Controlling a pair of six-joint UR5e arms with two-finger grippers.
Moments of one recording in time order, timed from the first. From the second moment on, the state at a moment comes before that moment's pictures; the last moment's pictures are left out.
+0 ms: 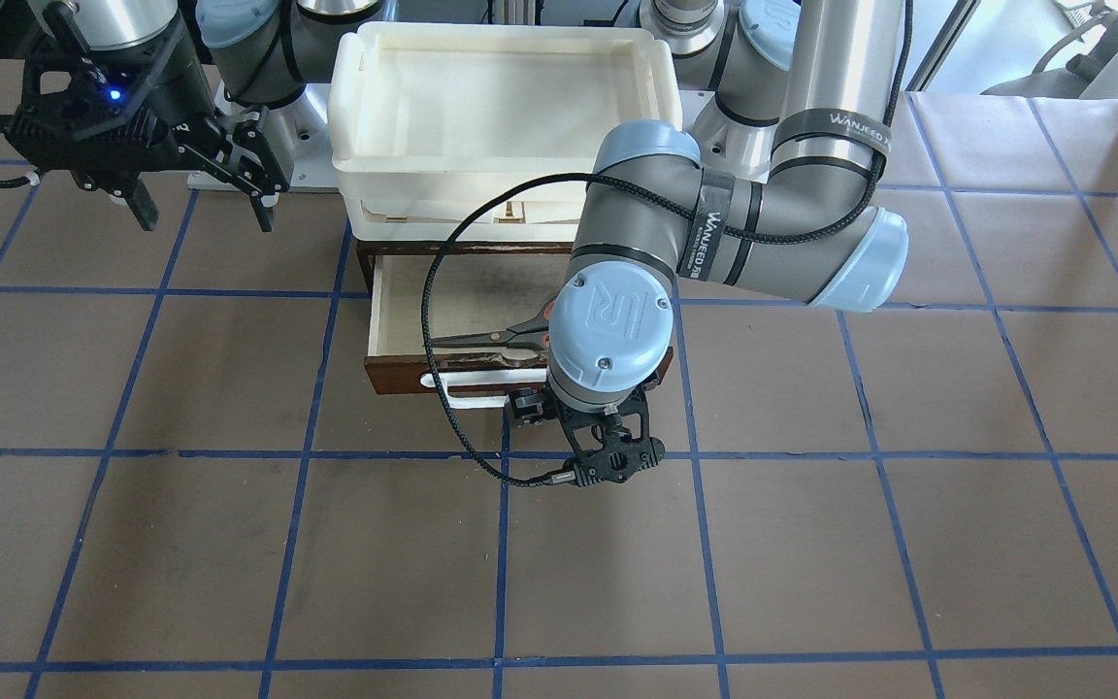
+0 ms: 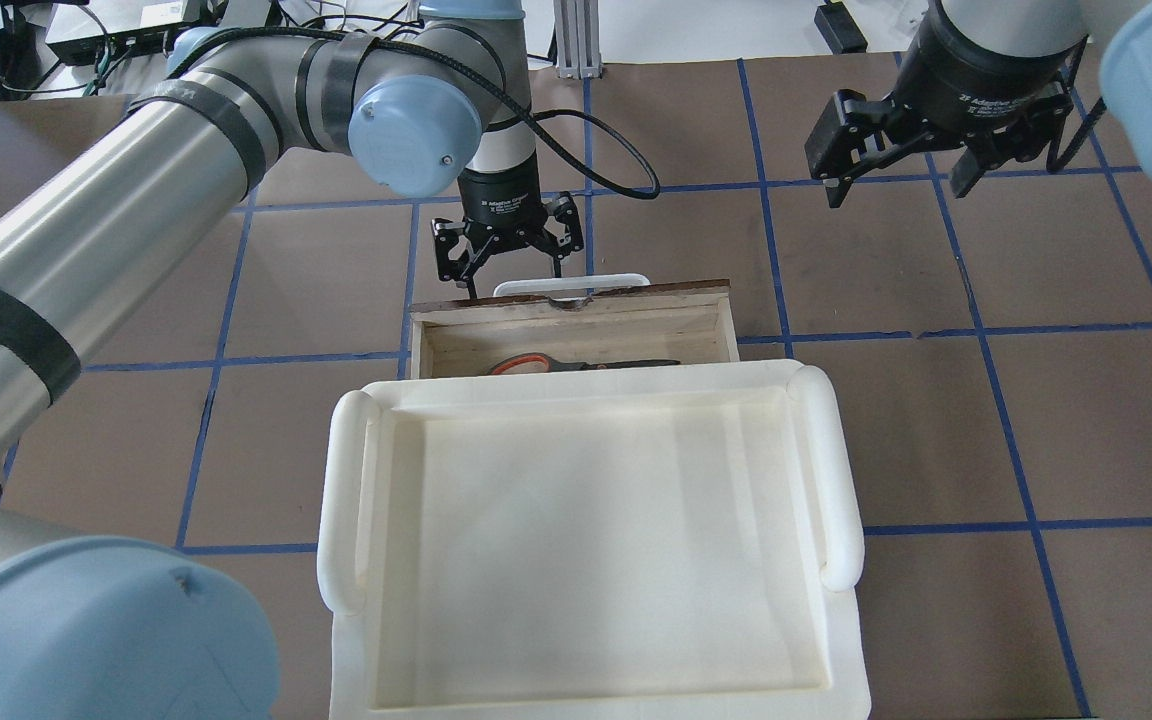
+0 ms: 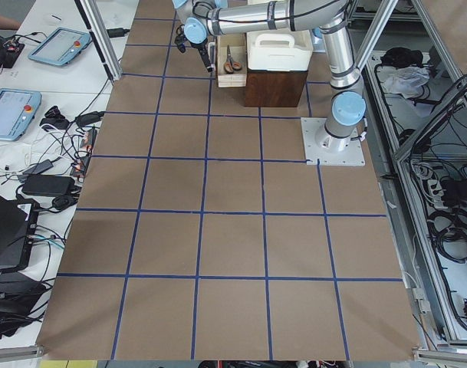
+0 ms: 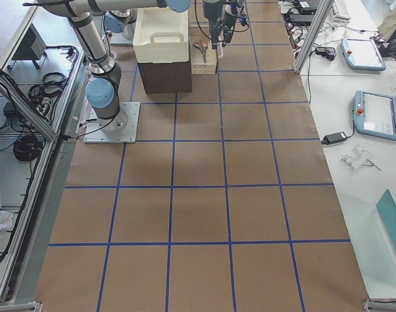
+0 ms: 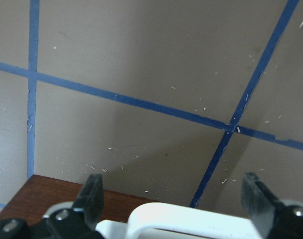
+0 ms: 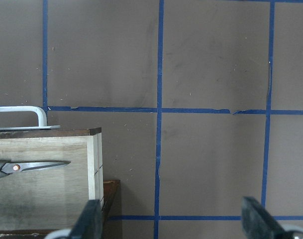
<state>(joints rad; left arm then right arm) -1.83 -2.08 -1.35 -1.56 1.52 -0.53 1.59 -1.62 1.55 -1.60 -1.59 -0.02</state>
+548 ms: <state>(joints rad) -1.84 -2.07 -1.35 -1.64 1.52 -0.53 1.59 -1.62 1.55 -1.60 -1.59 -0.02</state>
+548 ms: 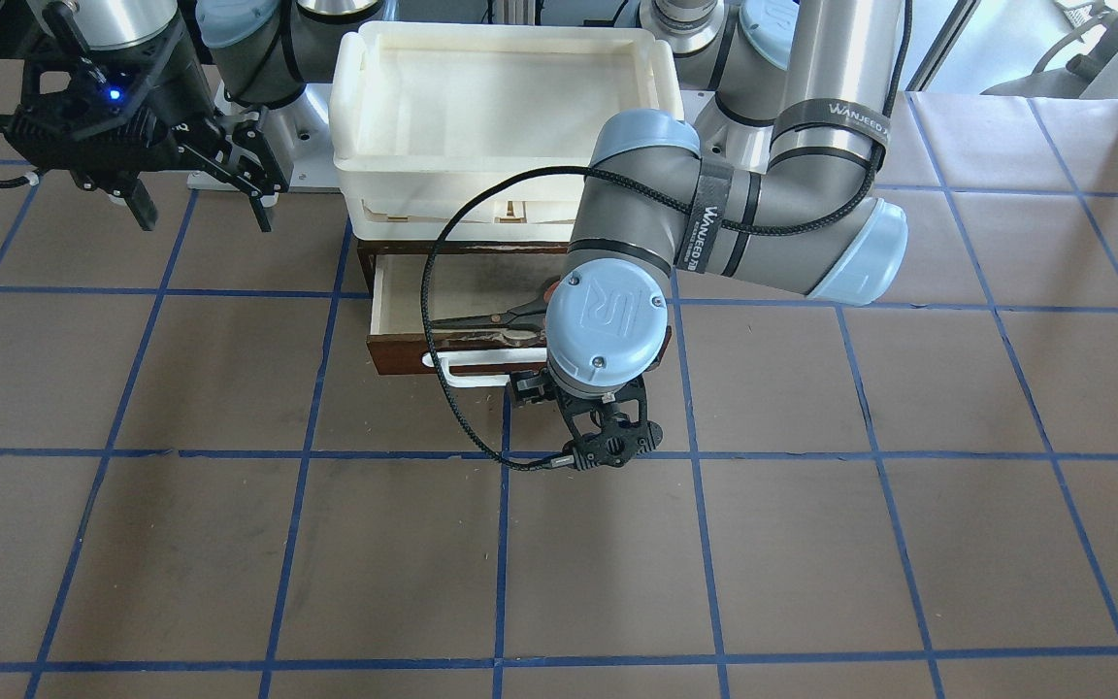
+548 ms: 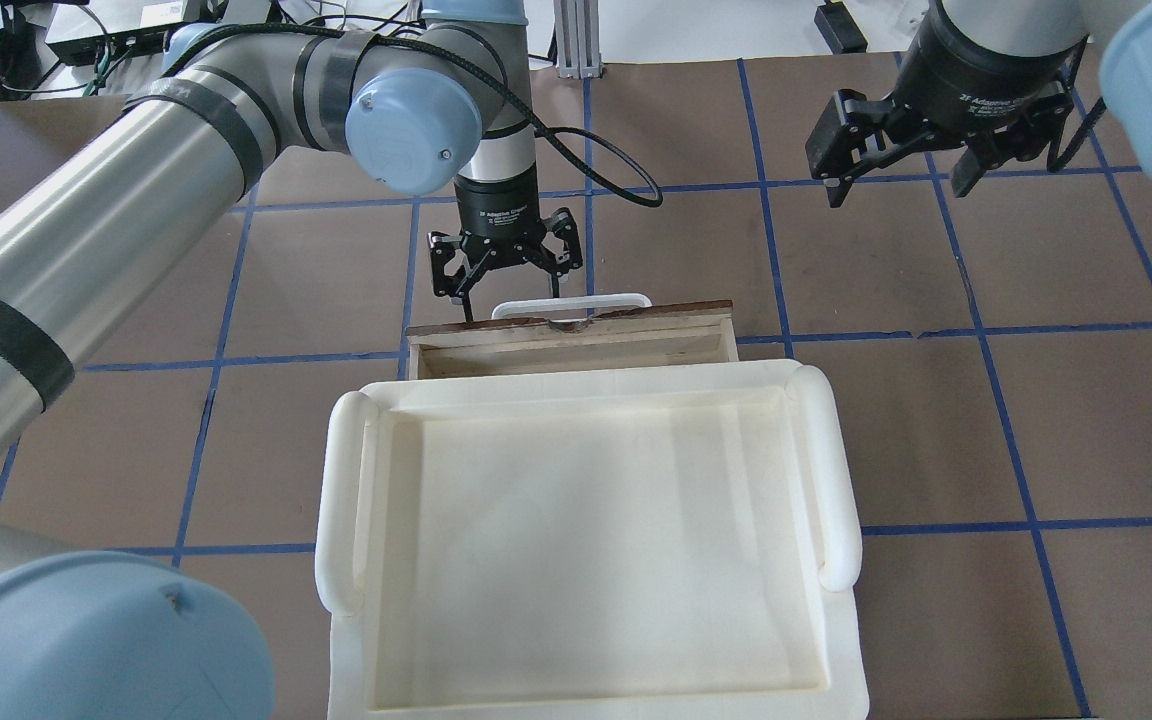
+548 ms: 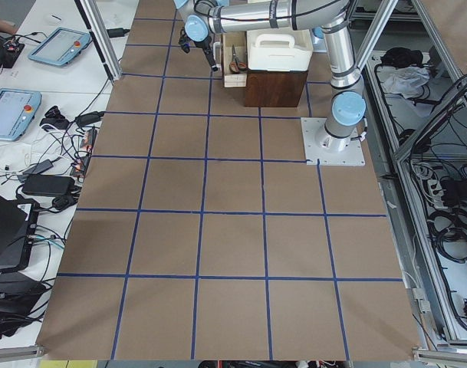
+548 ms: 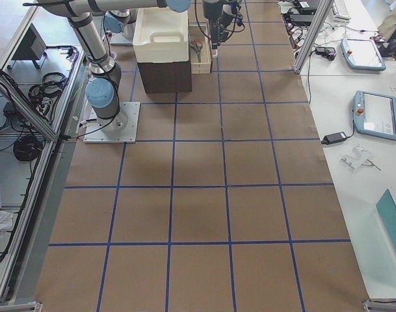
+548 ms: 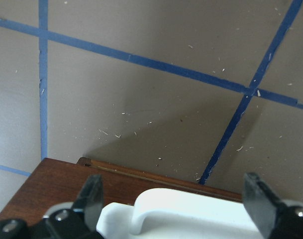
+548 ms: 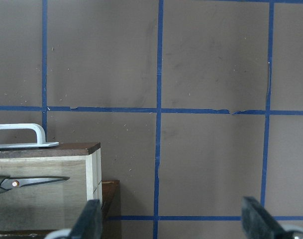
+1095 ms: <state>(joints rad) -1.86 -2.06 -1.38 -1.67 1.52 -0.53 1.59 -1.62 1.55 -1.60 -1.60 -0.02</state>
